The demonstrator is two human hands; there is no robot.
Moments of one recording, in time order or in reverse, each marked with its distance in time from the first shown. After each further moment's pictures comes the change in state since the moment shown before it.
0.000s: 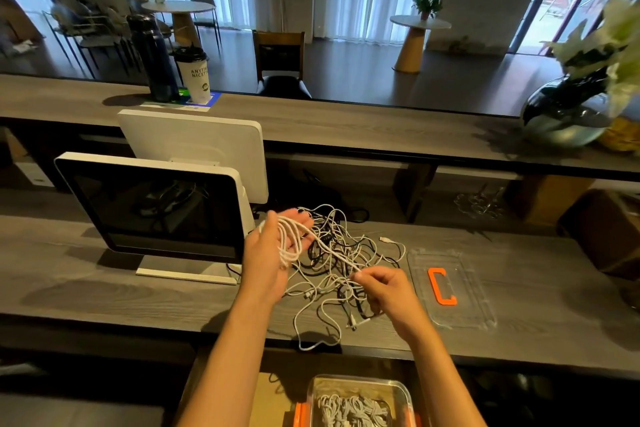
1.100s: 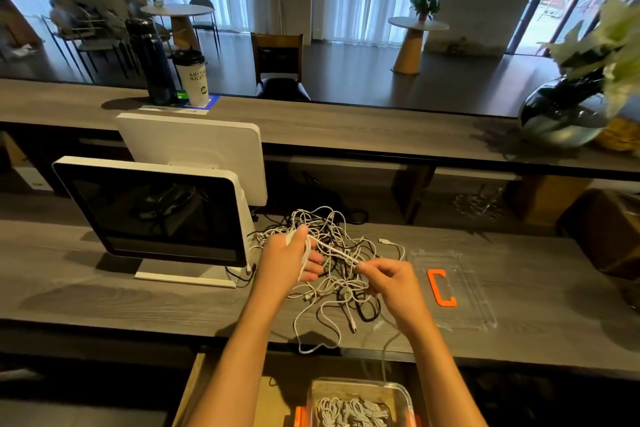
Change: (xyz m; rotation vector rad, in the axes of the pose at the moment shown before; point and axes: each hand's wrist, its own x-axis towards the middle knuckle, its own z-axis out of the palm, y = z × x) left_hand -0.007 -0.007 0.009 0.634 -0.043 -0.043; right_hand 0.005 -0.010 -0.001 0.002 0.113 -0.123
